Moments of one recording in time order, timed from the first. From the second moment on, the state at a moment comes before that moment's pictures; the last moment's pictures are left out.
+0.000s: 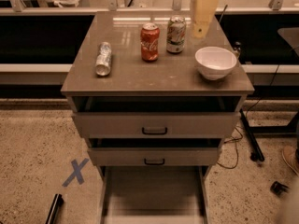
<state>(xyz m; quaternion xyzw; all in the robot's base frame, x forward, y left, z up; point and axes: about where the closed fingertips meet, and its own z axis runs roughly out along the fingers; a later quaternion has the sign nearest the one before) 0.622 -0.103 1.032 -0.73 0.64 -0.09 0.23</state>
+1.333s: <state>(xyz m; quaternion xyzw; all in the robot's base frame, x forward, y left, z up) 0.714 -0.048 0.983 -0.75 0.63 -0.07 0.20</state>
